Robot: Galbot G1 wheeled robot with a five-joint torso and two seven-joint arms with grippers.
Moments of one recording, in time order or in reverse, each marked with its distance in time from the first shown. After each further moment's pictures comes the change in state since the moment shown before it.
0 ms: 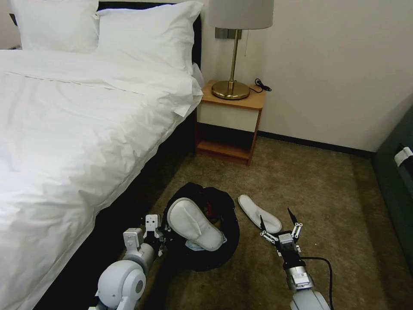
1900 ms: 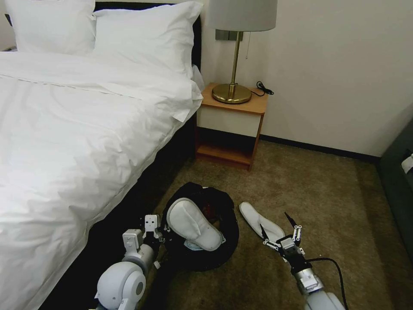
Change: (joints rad) left arm -0.001 -0.014 -0.004 0.005 0.031 -0.013 0.013; right arm 0.041 -0.156 -0.032 -0.088 0.064 -0.038 -0.172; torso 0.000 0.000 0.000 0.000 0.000
